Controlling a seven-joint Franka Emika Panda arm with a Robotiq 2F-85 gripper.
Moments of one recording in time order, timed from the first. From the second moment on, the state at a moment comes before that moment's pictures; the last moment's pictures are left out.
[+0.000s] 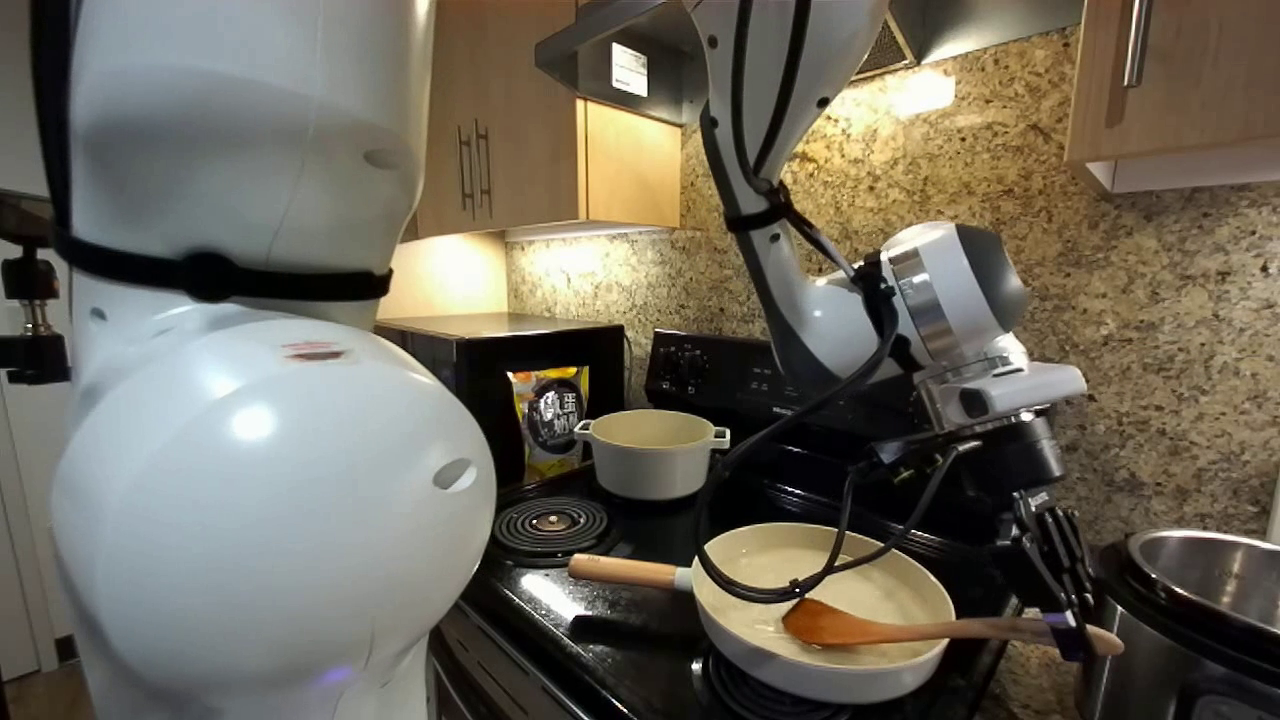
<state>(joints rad) -0.11 0.13 -0.33 -2.34 -0.69 2.35 1.91</state>
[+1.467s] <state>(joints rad) -0.05 0.24 -0.20 -2.18 -0.59 2.27 1.99</state>
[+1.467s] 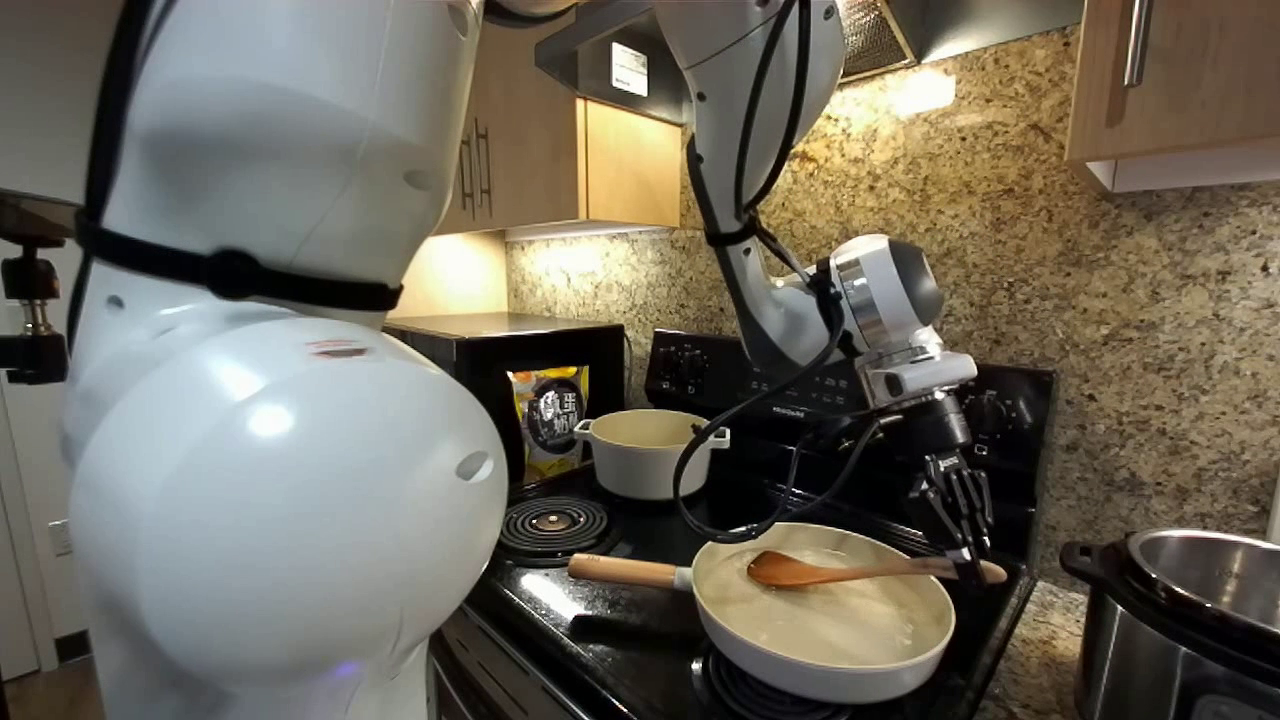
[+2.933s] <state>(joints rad) -0.12 0.23 -0.30 -2.21 -0.63 2.27 2.00</state>
